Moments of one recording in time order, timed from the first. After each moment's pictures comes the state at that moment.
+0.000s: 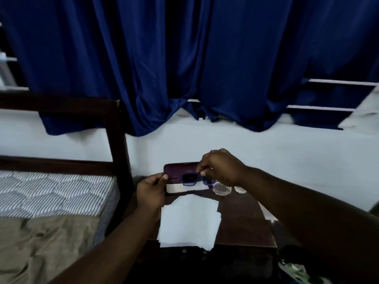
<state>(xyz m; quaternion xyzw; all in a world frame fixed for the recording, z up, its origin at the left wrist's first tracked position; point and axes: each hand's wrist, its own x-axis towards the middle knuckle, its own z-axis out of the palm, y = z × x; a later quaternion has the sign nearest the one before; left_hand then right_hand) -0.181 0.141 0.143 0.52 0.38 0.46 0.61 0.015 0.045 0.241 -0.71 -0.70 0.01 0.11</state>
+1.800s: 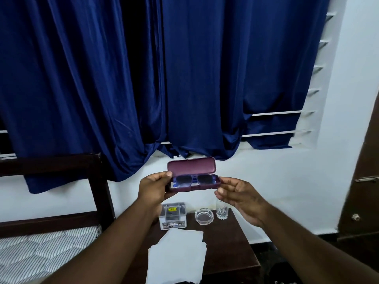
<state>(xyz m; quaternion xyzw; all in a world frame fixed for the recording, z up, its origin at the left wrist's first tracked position) -0.144 0.082 0.293 0.52 0.30 0.38 0.70 0.027 -0.105 0.263 -0.52 -0.35 0.34 0.70</state>
